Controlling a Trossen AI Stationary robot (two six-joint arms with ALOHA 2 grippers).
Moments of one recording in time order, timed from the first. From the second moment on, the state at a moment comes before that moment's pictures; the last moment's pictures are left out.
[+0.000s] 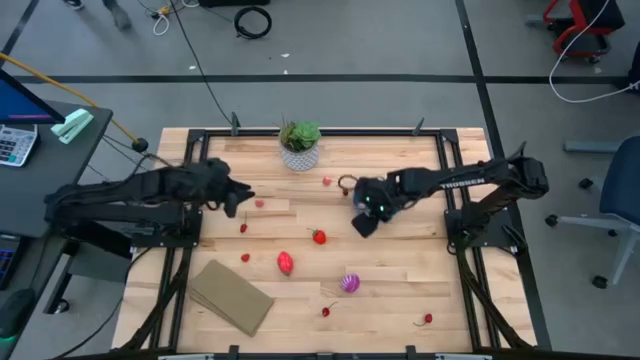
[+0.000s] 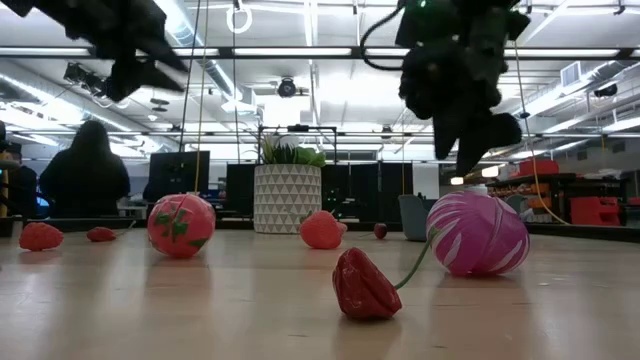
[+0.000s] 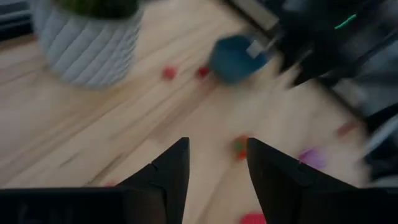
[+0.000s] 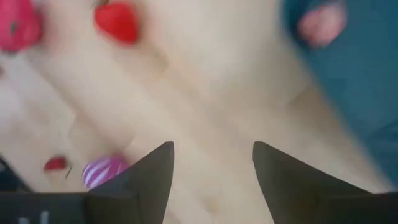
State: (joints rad) left arm 0.13 0.64 0.61 -0.52 -0.15 -0.61; right arm -0.05 1.51 1.02 -0.73 -0.19 0.87
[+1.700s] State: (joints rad) left arm 0.23 1.48 0.62 -0.37 -0.17 -0.64; right arm 0.47 1.51 1.02 -0.71 0.15 1.55
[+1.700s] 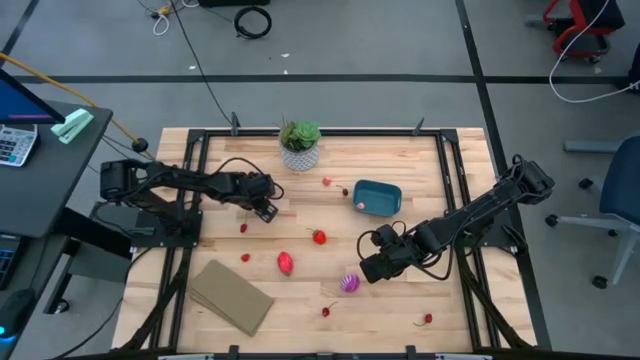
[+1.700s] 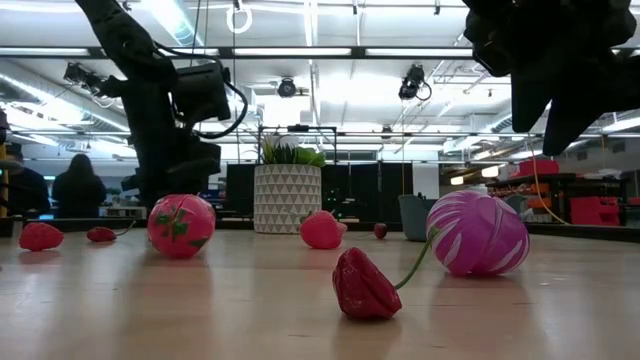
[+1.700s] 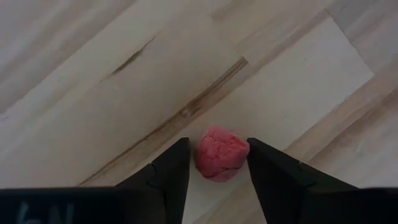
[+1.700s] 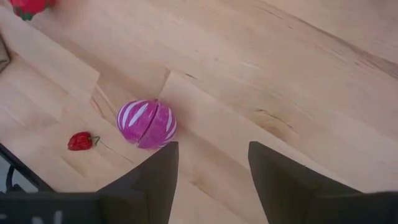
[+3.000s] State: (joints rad) left arm 0.17 2.23 1.80 -0.25 0.05 -0.37; right arm 0.82 1.51 1.02 -0.75 0.12 2.02
